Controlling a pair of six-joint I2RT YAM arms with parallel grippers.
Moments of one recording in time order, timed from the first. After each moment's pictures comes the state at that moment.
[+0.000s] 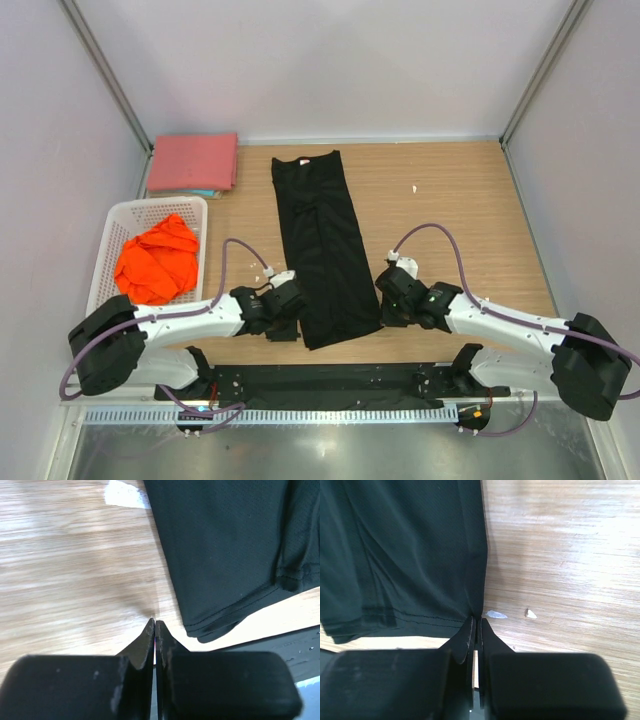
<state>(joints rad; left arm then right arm) -1.05 1.29 0.61 -0.50 -0.12 -1.02 0.87 1.11 0.53 -0.50 0.16 0.85</state>
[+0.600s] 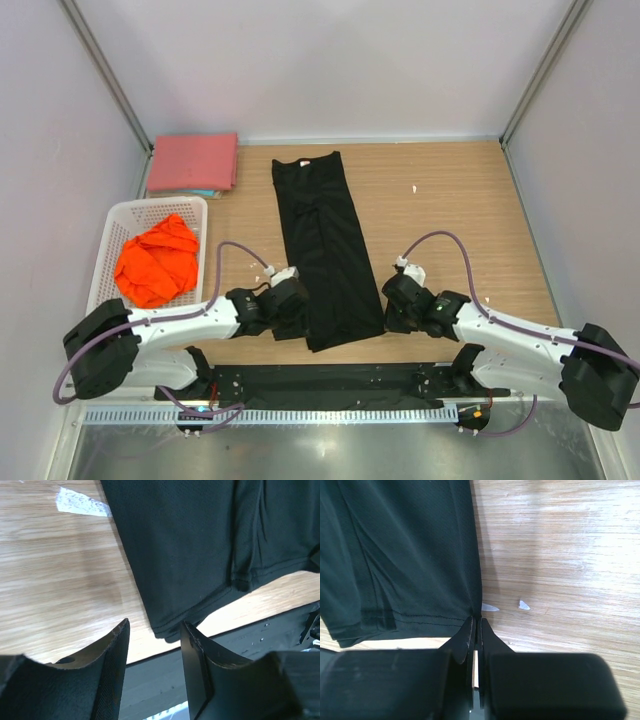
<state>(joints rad) -1.05 1.23 0.59 -0.40 -0.08 -1.09 0.87 1.02 0.44 -0.47 0.15 0.93</state>
